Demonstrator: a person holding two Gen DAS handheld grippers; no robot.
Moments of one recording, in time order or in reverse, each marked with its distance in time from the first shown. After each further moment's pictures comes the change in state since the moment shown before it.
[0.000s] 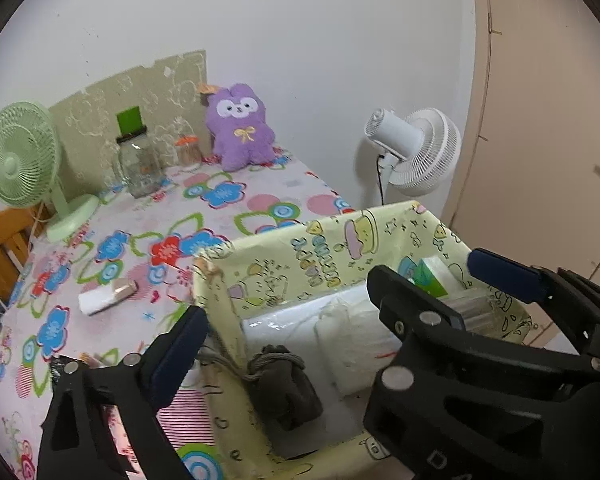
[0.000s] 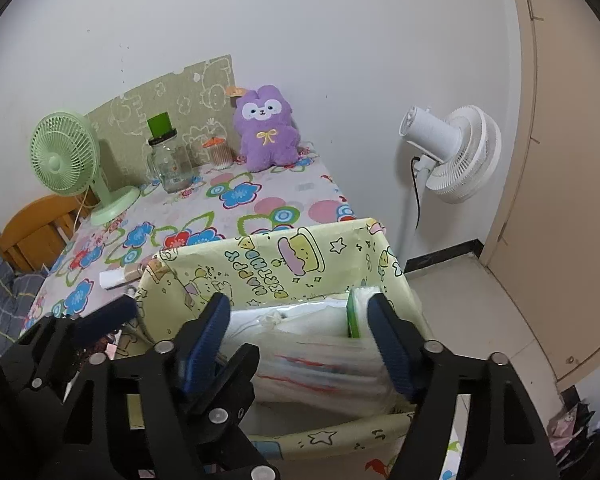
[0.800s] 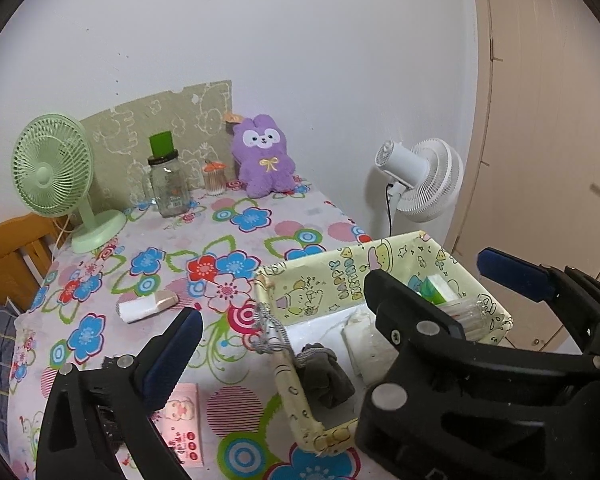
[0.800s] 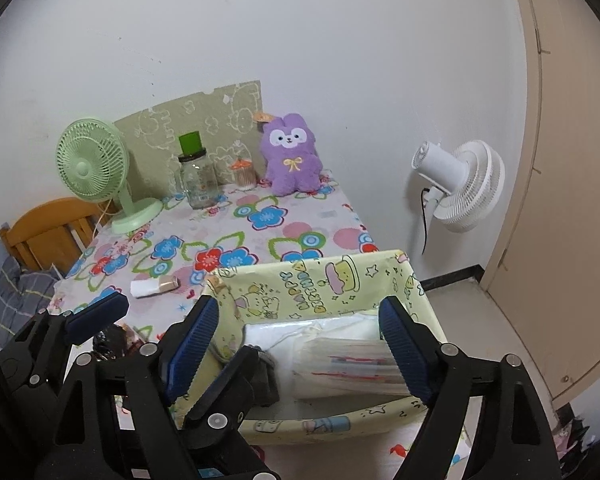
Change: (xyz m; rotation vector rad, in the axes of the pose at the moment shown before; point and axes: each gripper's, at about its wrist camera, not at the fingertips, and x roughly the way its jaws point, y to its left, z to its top) left arm -0.052 0.031 -0.003 -0.019 -0.089 0.017; right arm -0.045 0.042 0.006 -0.051 -0.082 0.006
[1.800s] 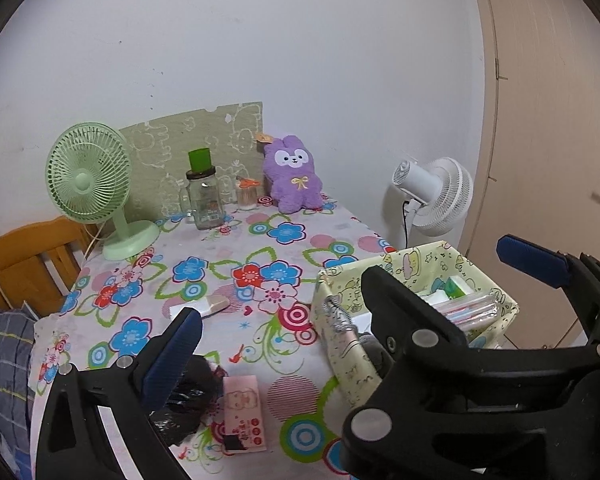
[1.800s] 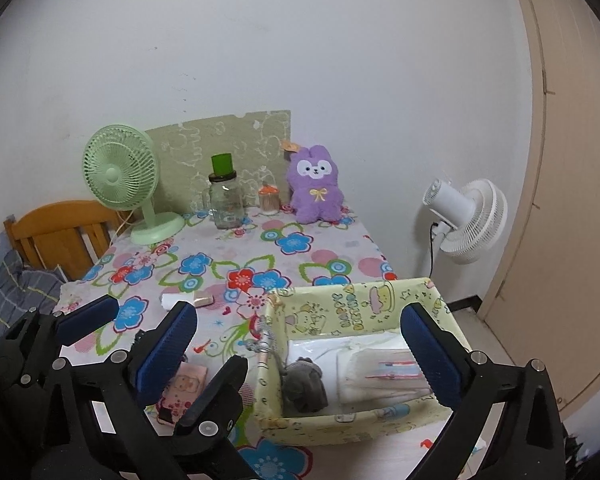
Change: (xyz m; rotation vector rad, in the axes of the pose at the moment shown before) left arm -0.049 0.053 -0.011 -0.003 -0.064 0.030; right arm -0.036 0.063 -0.001 -0.071 -0.101 -0.007
